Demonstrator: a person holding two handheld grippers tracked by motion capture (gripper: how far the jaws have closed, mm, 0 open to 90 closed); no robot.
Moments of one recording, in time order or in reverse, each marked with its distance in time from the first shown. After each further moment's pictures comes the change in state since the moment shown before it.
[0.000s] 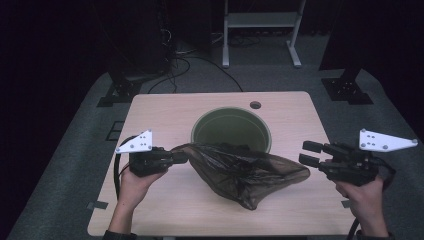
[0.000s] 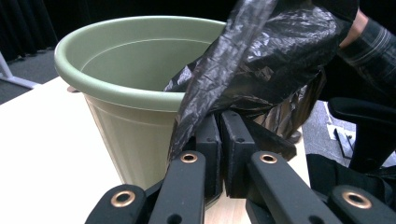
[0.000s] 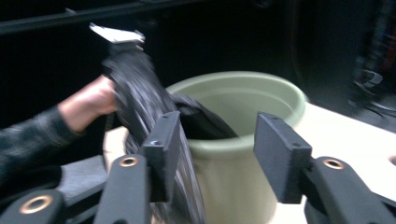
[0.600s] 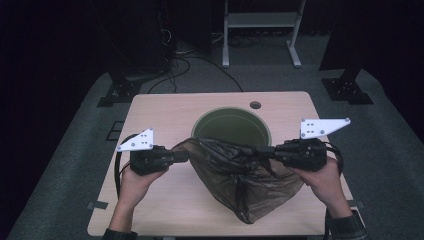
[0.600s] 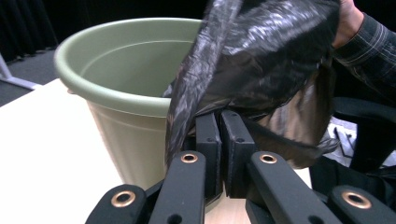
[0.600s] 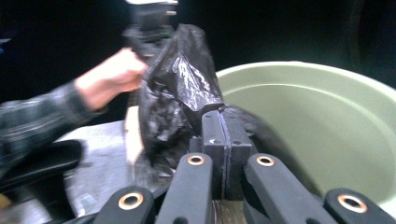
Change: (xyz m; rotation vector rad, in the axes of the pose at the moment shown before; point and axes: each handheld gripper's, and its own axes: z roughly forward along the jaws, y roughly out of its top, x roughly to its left) left arm 0.005 0.004 0.000 0.004 0.006 0.001; right arm 0.012 0.021 0.090 0.177 0.132 -0.054
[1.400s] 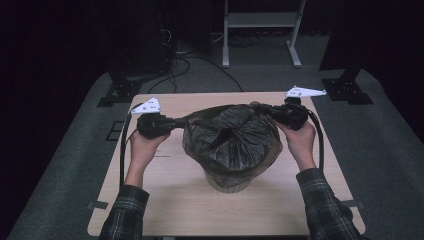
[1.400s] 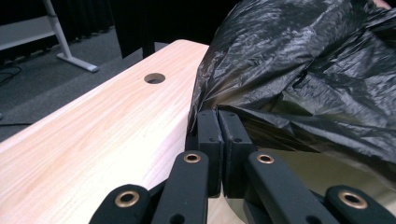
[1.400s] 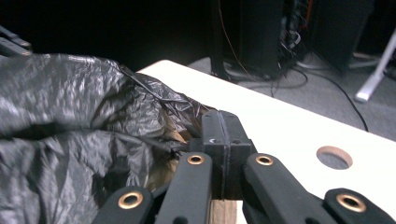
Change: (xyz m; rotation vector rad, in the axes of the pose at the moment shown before) left arm 0.102 0.004 0.029 0.045 0.160 -0.063; right arm -0.132 -0.009 0.045 -0.026 -0.424 0.160
